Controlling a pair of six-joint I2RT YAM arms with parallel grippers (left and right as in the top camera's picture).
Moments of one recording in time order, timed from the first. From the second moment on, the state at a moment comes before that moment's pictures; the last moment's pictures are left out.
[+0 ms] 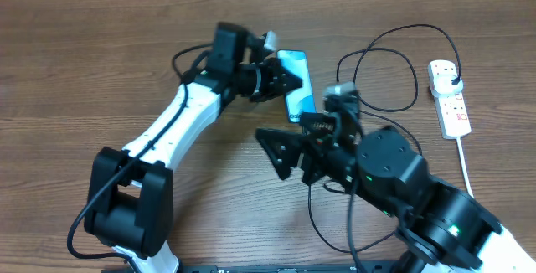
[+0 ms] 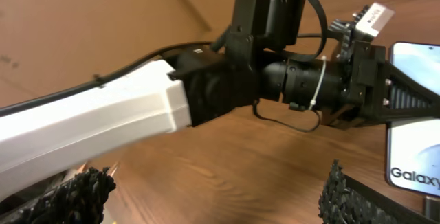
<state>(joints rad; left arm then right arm) -0.37 1.84 1.35 -0.32 0.76 -0.69 0.87 0.97 1.13 -0.50 0.03 0.67</state>
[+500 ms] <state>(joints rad) -0.25 1.99 1.48 -0.74 0.76 -0.37 0.87 1.02 1.13 -0.61 0.17 0.78</state>
